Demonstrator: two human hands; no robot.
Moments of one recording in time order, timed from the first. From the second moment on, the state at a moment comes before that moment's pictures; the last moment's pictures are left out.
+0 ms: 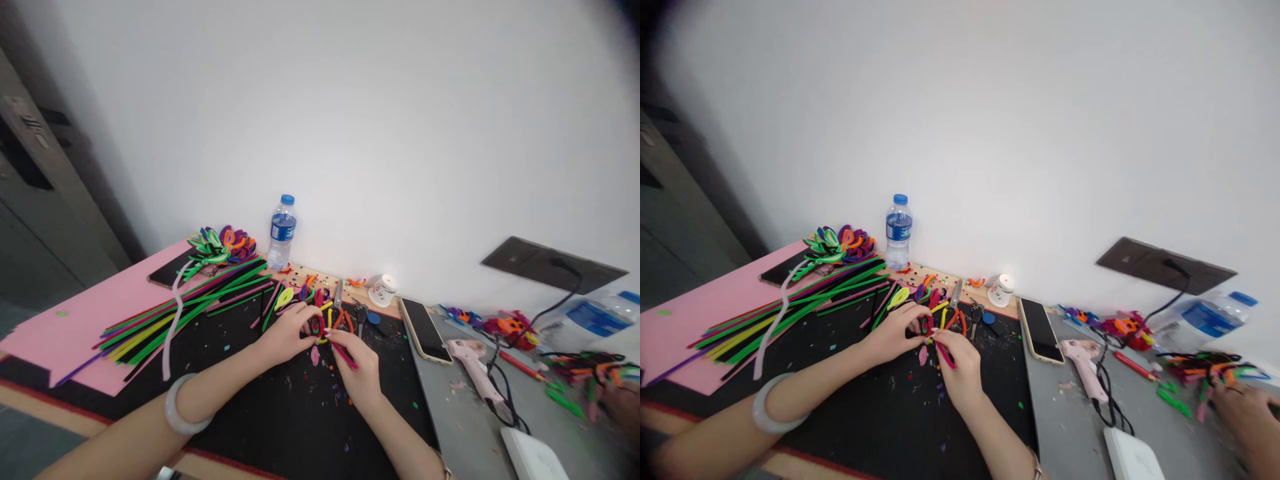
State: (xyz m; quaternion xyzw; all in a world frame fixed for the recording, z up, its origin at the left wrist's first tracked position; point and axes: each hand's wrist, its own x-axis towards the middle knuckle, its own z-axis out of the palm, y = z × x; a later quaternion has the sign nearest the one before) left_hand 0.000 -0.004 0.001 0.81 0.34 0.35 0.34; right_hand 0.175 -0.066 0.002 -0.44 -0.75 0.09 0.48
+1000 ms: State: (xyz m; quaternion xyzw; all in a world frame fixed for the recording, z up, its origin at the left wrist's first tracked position) left_hand 0.004 0.004 -0.007 0.65 0.38 0.41 0.52; right_hand 0.175 -0.063 -0.002 -0.51 -0.63 0.25 0.53
